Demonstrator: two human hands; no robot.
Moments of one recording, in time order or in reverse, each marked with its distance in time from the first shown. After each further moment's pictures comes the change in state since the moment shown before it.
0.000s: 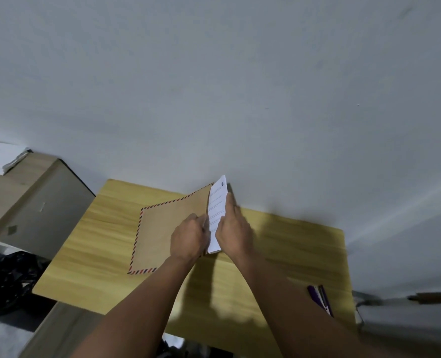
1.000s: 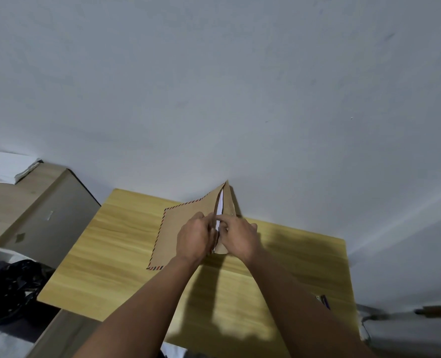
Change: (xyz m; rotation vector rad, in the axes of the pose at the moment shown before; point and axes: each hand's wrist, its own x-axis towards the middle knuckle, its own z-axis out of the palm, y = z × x) left_hand 0.006 0.015 -0.031 -0.103 0.005 0.112; right_hand 0.009 0.007 -0.016 -0.030 -0.116 -0.121
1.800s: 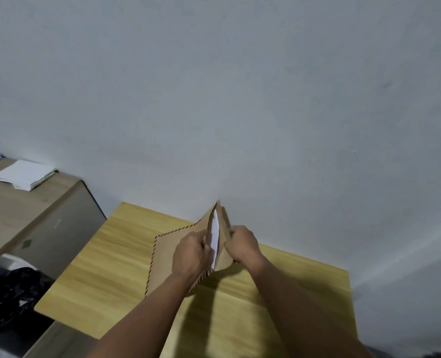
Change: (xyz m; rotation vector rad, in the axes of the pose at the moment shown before) left_hand -0.004 -0.013 -0.010 -0.207 0.057 -0.163; right_hand 0.029 -0.016 -0.022 0.204 -0.118 0.239
